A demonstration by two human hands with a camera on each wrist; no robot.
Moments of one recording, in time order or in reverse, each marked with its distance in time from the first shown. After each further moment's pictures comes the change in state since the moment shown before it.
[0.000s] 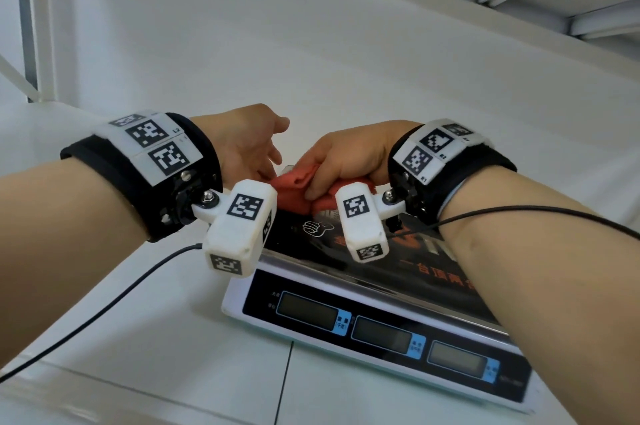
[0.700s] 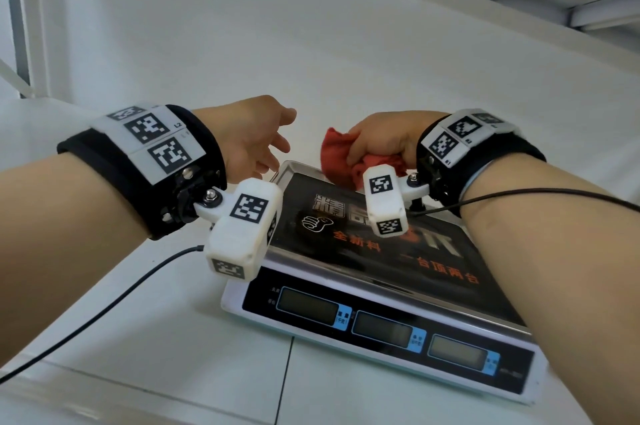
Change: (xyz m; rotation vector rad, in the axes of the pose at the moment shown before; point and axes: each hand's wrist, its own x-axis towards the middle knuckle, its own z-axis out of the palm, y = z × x) left_hand 0.004 0.001 0.005 0.098 0.082 0.135; right_hand -0.011 0.020 -0.029 0.005 0.403 0.222
